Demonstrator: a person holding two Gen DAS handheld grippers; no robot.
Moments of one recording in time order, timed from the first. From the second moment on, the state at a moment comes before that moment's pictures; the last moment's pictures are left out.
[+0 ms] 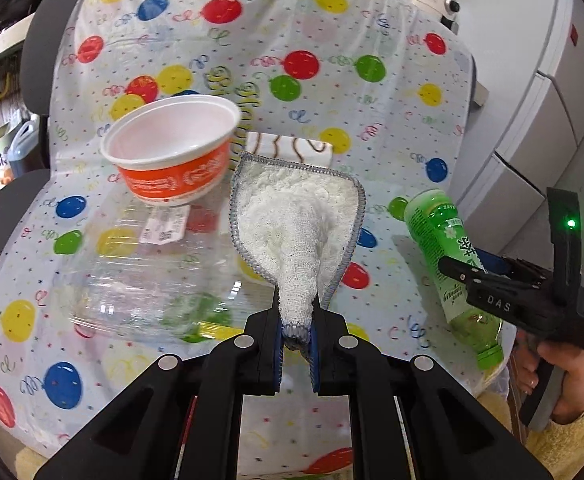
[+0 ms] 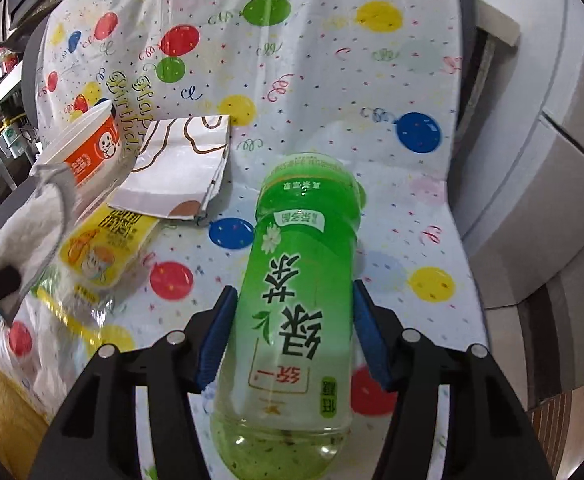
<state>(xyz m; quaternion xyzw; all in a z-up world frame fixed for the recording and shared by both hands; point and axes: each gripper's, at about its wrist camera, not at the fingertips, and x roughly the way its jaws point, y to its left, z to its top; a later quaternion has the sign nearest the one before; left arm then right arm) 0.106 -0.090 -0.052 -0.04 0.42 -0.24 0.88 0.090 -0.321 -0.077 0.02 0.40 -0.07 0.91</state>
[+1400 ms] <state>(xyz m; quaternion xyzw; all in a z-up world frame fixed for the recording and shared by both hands) -0.066 -0.407 -0.097 0.07 0.42 -0.46 0.78 -0.202 -0.534 -0.145 0.19 0.36 -0.25 0.88</state>
